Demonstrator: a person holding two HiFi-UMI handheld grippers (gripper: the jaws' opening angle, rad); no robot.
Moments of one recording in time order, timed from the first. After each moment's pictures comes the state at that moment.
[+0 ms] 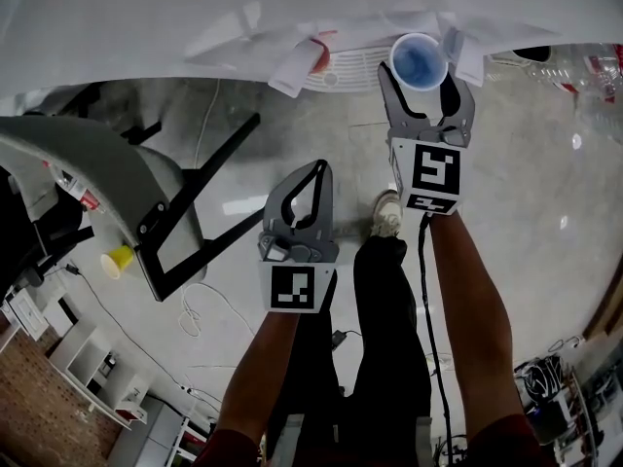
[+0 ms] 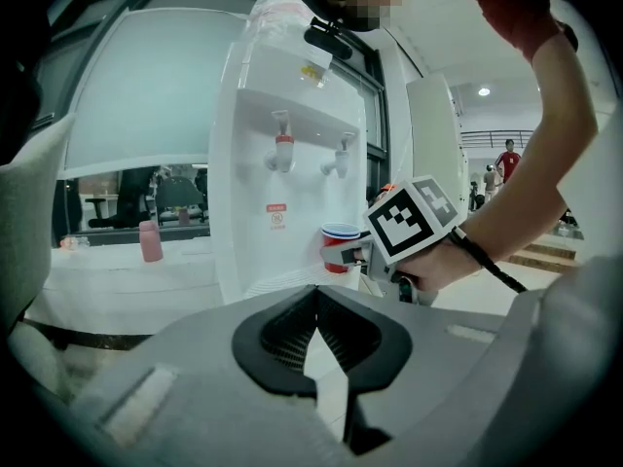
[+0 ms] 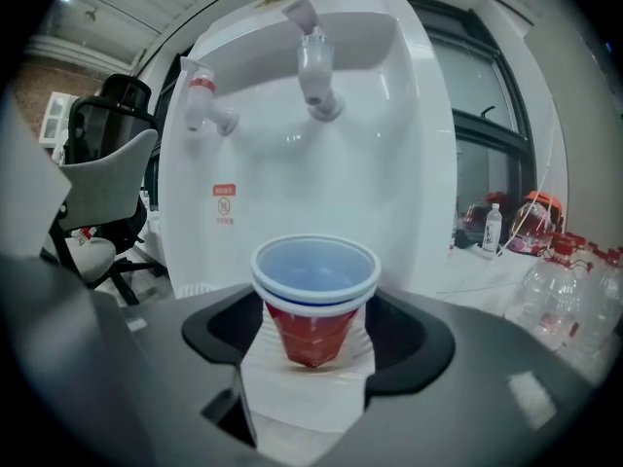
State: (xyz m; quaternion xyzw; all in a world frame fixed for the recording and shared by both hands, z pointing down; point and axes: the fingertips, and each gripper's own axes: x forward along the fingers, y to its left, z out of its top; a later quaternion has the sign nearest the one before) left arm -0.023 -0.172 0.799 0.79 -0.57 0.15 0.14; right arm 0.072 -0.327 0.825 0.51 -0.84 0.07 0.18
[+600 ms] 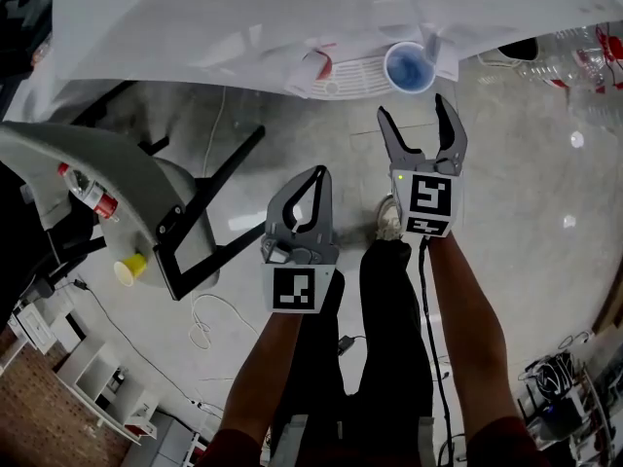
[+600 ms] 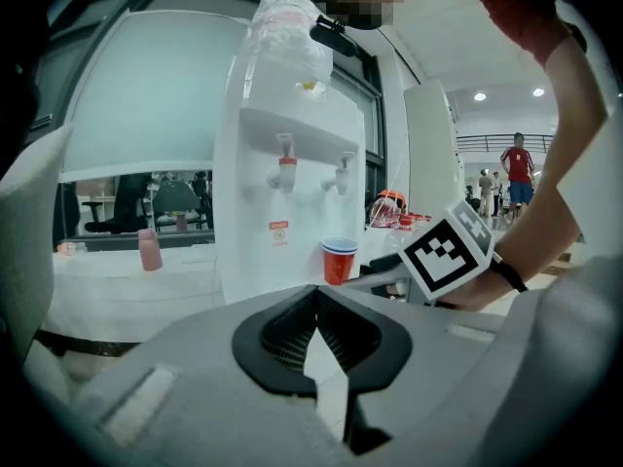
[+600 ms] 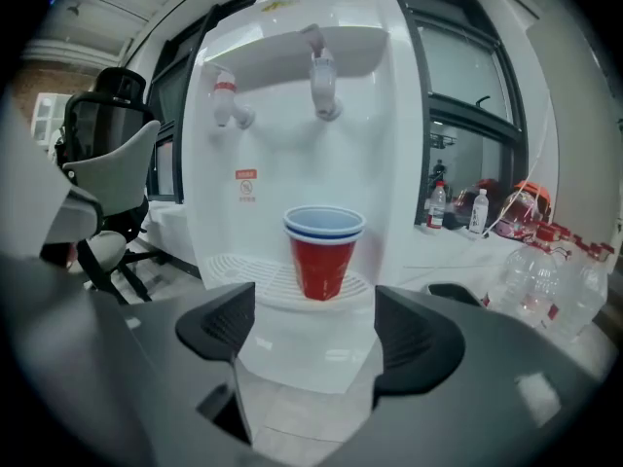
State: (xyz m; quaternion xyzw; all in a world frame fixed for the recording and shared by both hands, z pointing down) left arm -0.030 -0.172 0.769 0.80 -0.57 0.13 0.13; right arm 0.088 -0.276 0.835 0.51 -0.82 0.10 0.22
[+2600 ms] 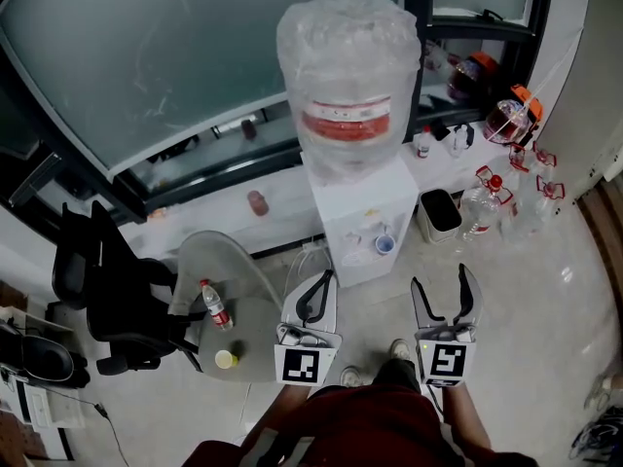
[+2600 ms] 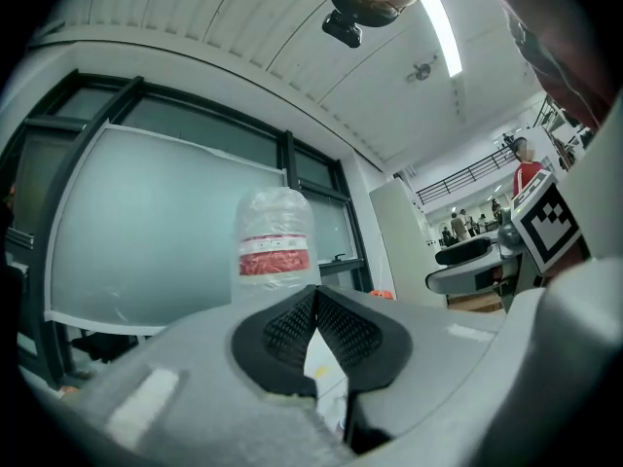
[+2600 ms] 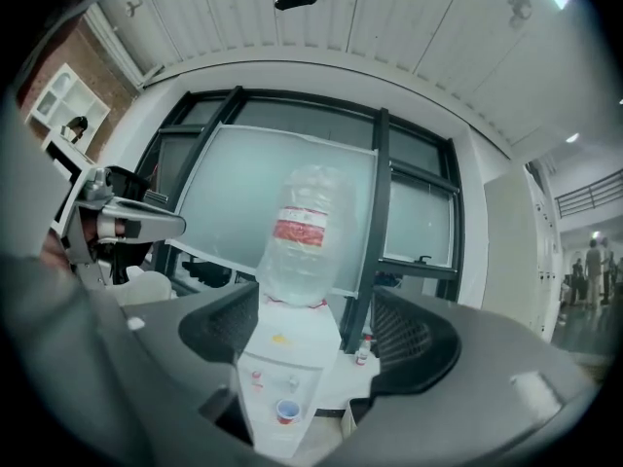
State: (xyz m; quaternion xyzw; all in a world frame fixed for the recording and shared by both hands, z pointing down) left arm -0.087 -0.063 0.257 0.84 -0.53 -0.02 -0.08; right arm 0.099 -0.057 0.270 0.62 -0.77 -0.10 0.07
